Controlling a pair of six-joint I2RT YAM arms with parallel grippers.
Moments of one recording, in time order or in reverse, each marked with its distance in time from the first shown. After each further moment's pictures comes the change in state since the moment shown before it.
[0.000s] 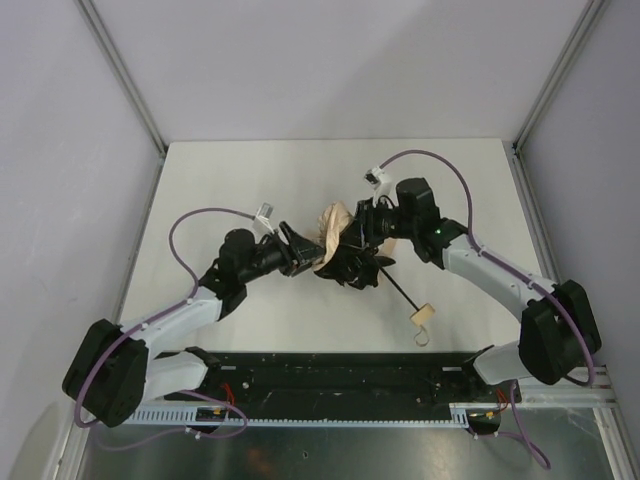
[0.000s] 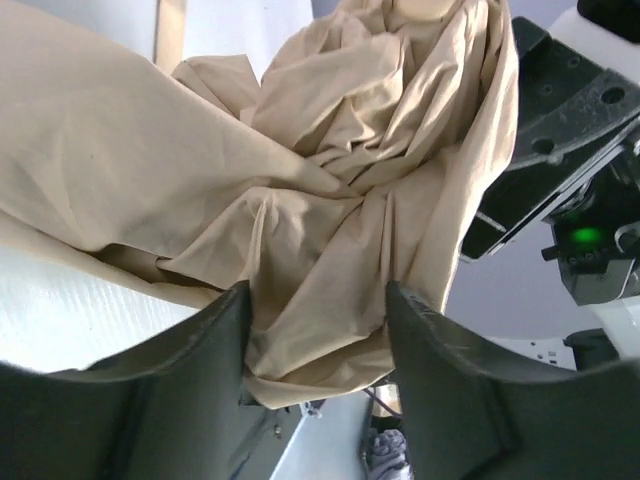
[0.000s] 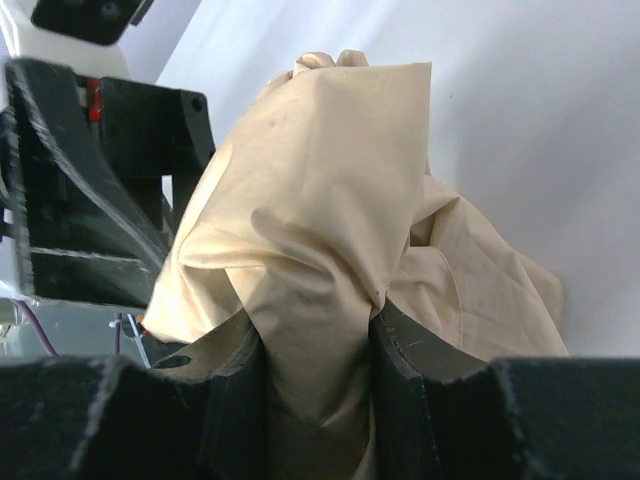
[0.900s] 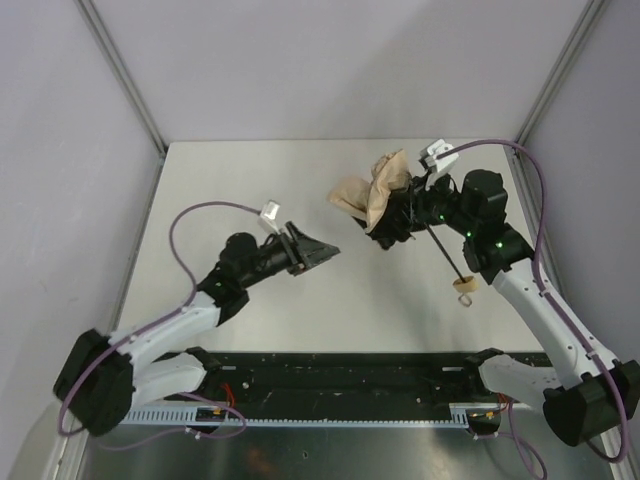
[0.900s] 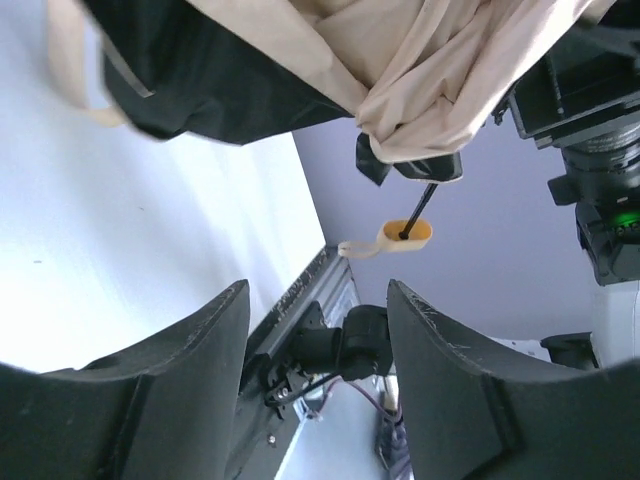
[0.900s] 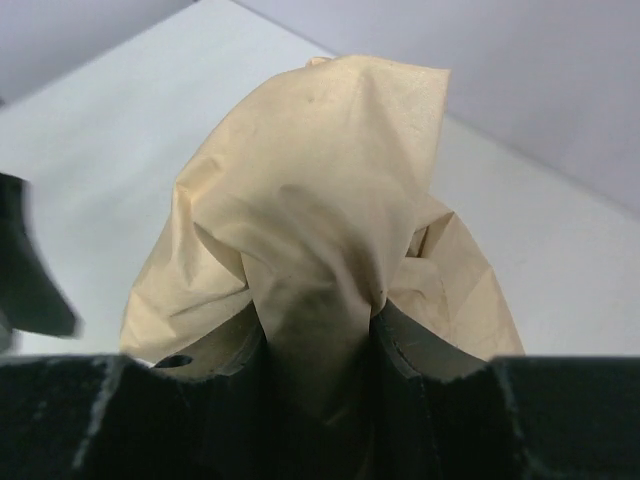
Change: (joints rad) left arm -0.149 -0.003 0.072 0.039 -0.082 0.046; right arm -0.182 -0.342 0.026 -0.060 0.217 -0.407
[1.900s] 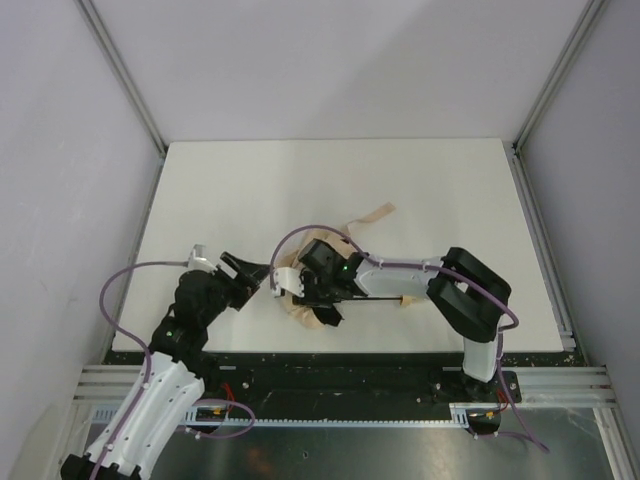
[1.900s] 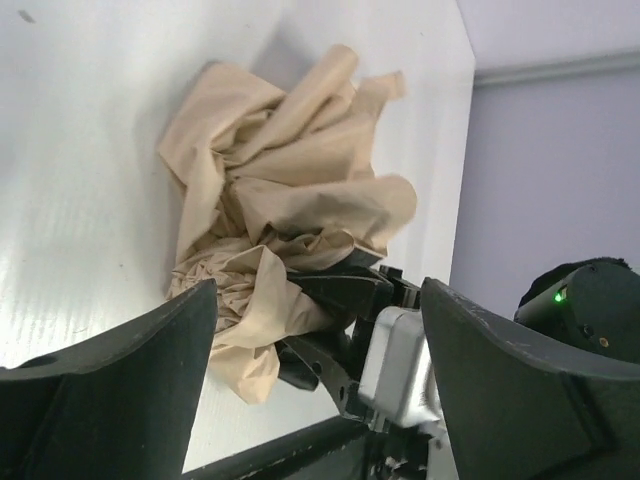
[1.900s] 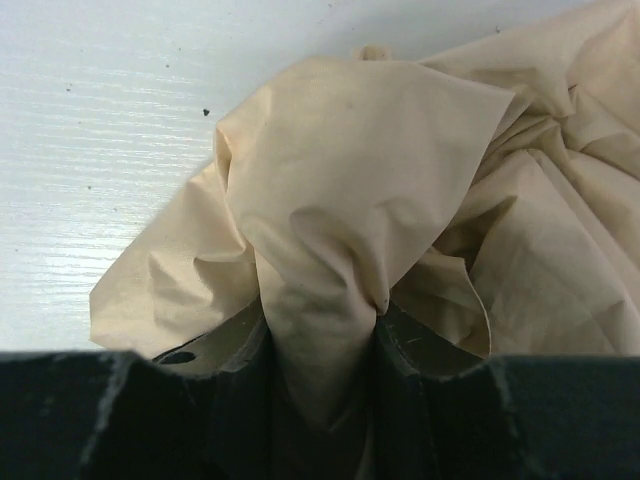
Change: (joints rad) left arm 0.368 -0.711 -0.272 -0.728 -0.201 0.045; right arm 0.669 0.780 0.124 -0.138 0.145 -0.594
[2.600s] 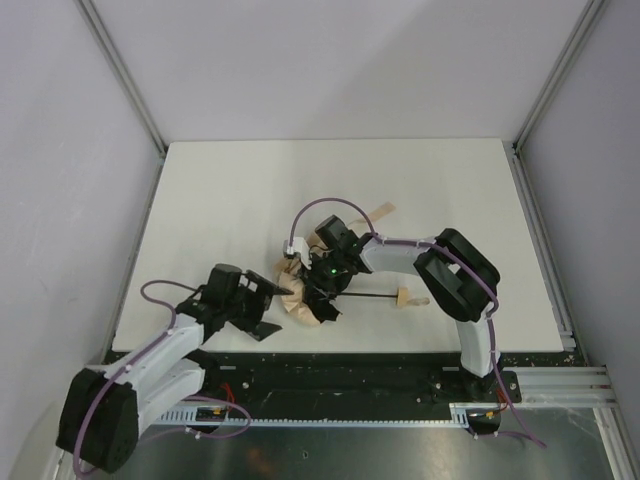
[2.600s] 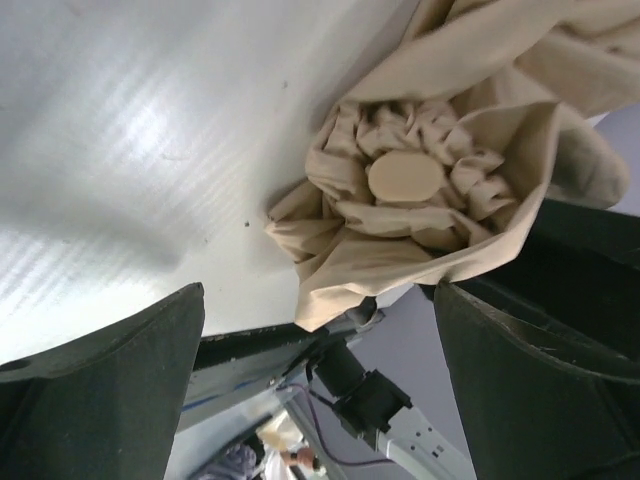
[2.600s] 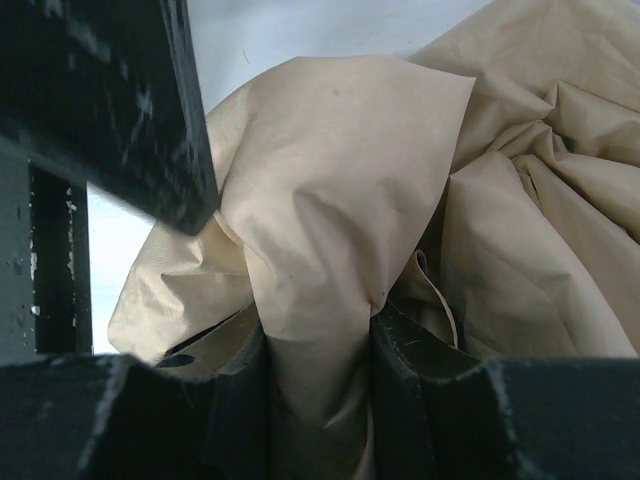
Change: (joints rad) left arm -0.036 0.426 0.001 -0.088 0.185 -0.410; right arm -0.200 0.142 0.059 0.097 -0.507 0.251
